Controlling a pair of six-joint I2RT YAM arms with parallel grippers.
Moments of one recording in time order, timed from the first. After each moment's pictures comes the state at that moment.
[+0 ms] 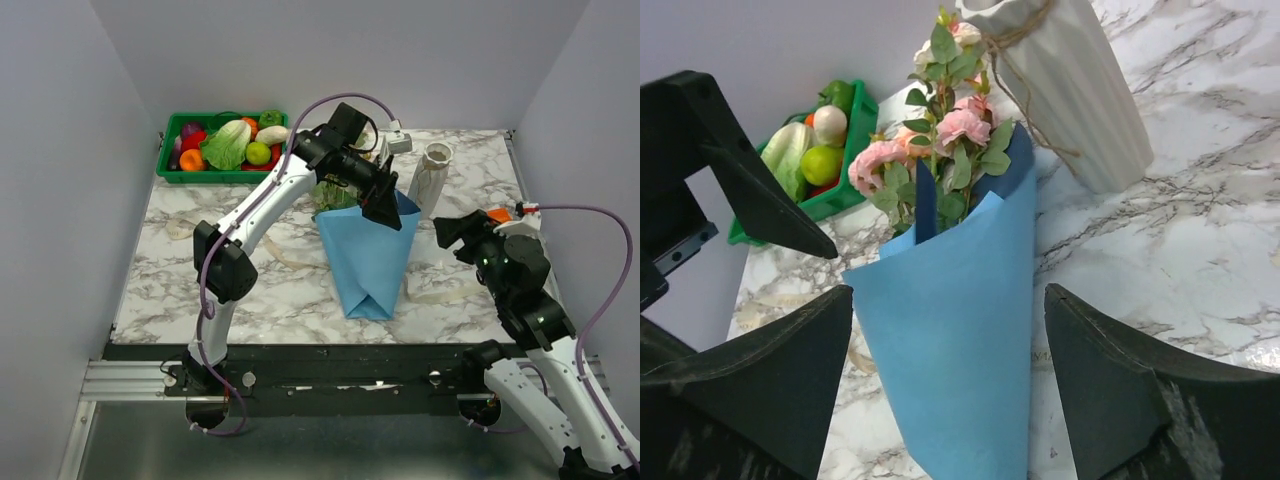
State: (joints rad) left arm -0.67 2.08 2.21 -0.96 1.09 0.19; right arm 0.38 0.56 0.72 -0.35 0.22 0.65
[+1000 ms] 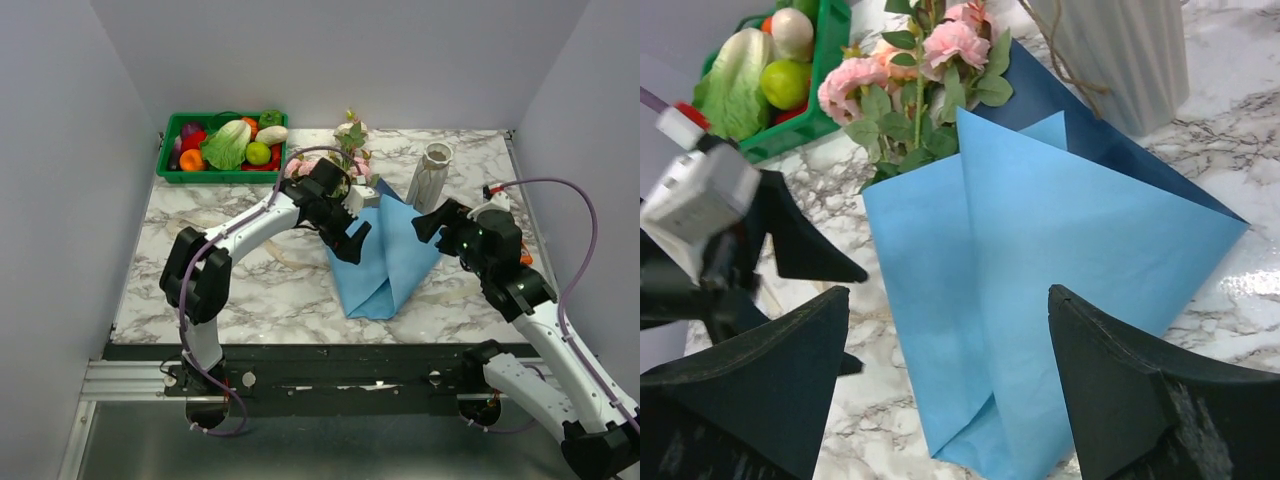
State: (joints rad) left arm -0.64 1.82 1.50 -0.70 0.60 0.19; right arm 0.39 0.77 0.77 -0.36 0.13 0.64
